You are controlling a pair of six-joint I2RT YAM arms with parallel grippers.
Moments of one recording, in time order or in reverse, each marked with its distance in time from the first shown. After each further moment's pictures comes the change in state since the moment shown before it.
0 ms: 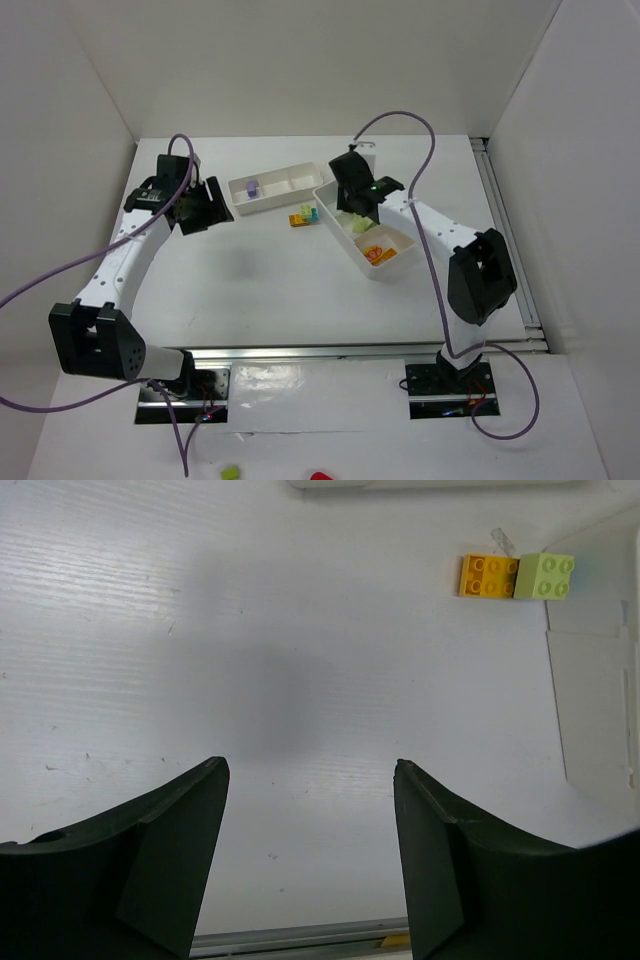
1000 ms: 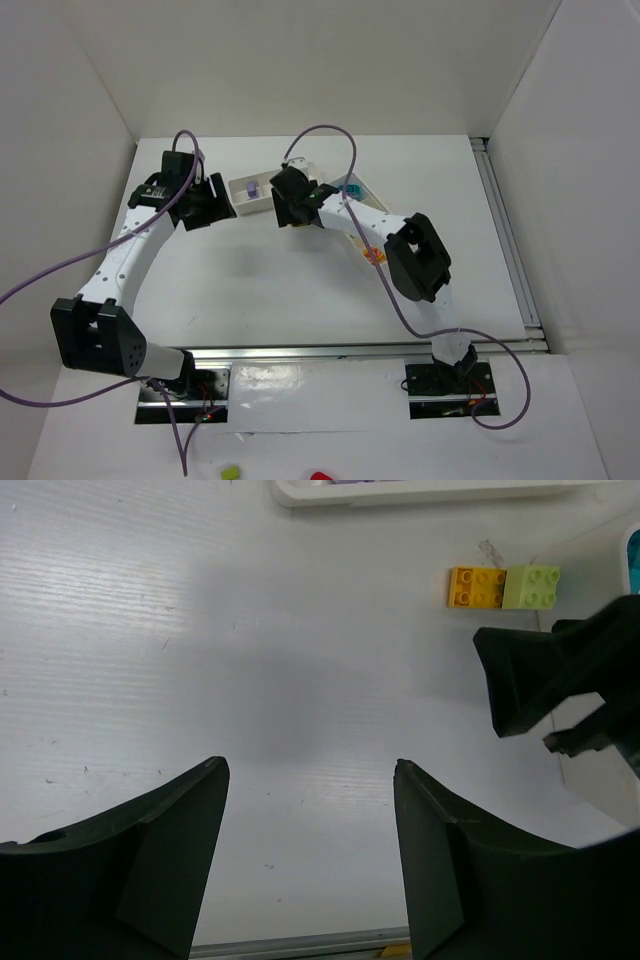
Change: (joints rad) left arm -0.027 0.027 0.029 0.010 -0.023 -0.001; right arm 0.163 0.358 0.307 0.006 -0.090 -0.076
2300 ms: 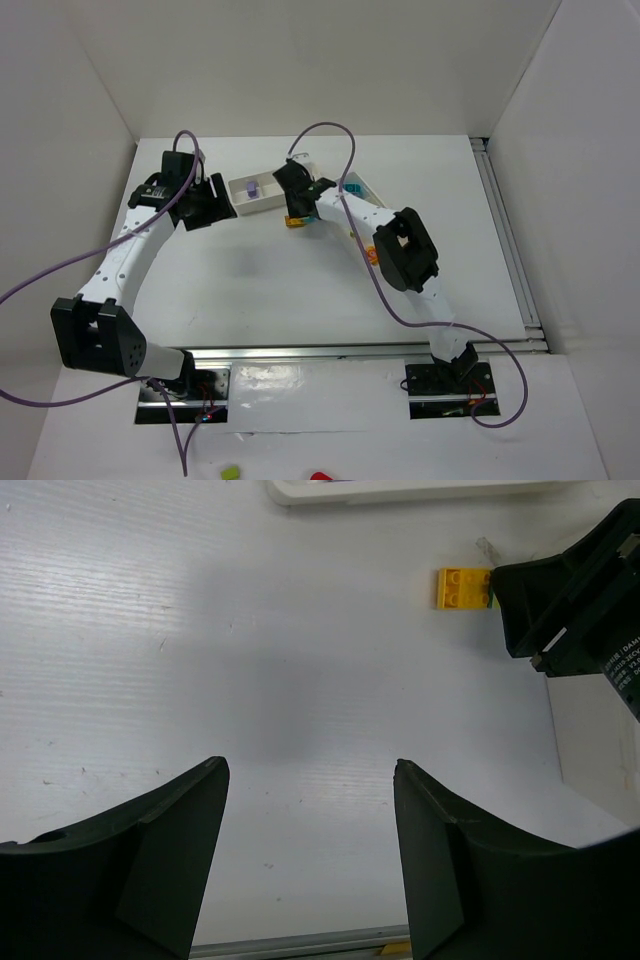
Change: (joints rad) left arm 0.000 0.001 0.000 0.000 0.005 0.003; right arm -0.056 0.178 0.155 -0.019 0.036 -0.026
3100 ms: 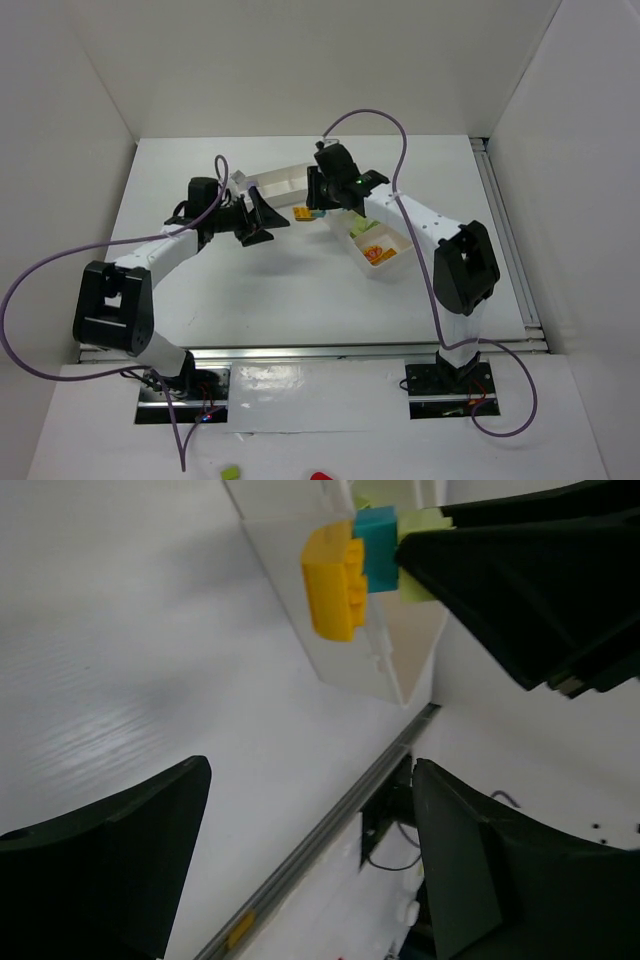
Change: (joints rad) left arm -0.051 0.128 -0.356 0.701 0.696 -0.321; right arm -0.092 -0.436 -0.341 0.060 -0.302 0.038
